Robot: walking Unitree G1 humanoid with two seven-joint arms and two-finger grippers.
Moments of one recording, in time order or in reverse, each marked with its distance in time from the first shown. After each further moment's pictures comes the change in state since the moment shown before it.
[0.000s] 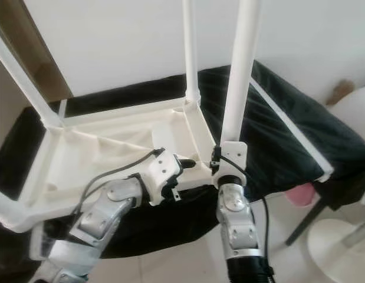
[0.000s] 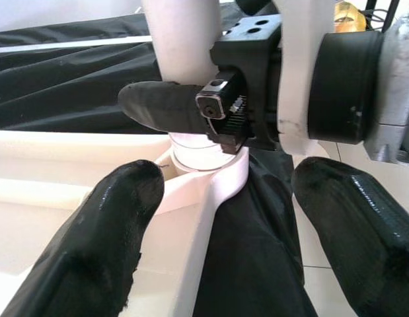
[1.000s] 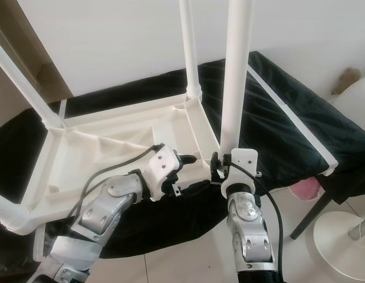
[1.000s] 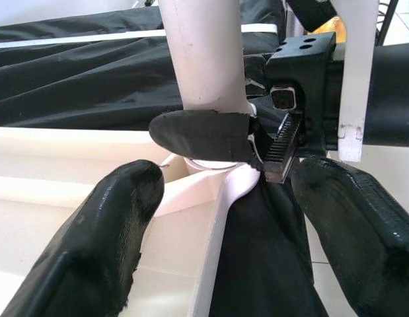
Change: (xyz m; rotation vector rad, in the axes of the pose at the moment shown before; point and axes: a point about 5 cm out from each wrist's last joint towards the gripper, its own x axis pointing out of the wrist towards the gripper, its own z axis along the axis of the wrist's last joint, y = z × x) left arm -0.004 0.005 0.000 0.005 0.006 0.006; right arm -0.013 -0.013 -0.004 0.044 0.015 0.105
